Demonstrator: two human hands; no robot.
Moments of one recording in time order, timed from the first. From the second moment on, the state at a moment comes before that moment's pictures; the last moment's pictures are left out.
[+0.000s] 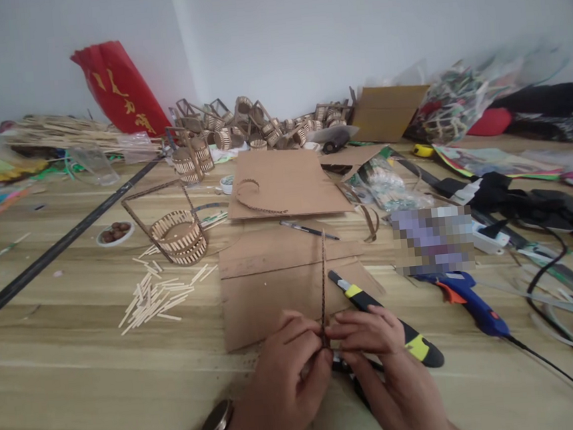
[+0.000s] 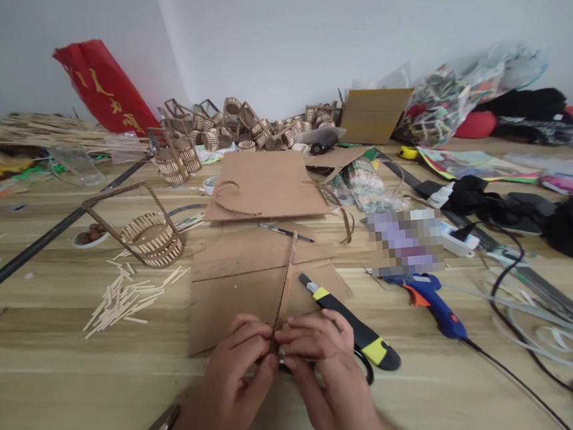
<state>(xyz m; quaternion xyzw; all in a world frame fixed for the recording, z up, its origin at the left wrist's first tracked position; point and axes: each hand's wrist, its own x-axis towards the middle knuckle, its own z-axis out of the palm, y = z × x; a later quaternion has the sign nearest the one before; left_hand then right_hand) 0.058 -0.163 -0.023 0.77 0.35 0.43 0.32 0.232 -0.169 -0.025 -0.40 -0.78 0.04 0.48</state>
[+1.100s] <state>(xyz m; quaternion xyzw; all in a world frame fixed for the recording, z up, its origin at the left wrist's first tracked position) 0.057 -0.167 -0.027 0.79 0.35 0.45 0.25 0.234 -0.168 -0.021 -0.40 -0.78 0.02 0.48</state>
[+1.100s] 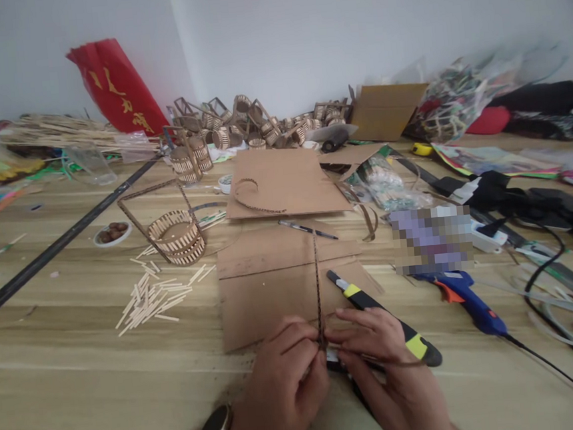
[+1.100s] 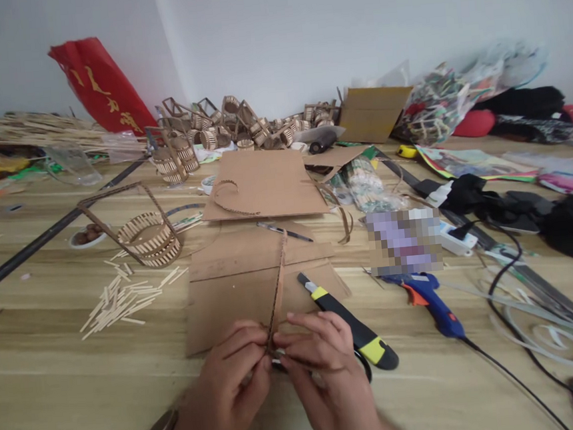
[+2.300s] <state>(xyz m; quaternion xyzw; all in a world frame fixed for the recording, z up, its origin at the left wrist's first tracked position) 0.056 -0.164 -0.023 0.77 0.33 0.45 0.32 0.232 -0.169 -0.022 -0.42 -0.70 0.20 0.54</state>
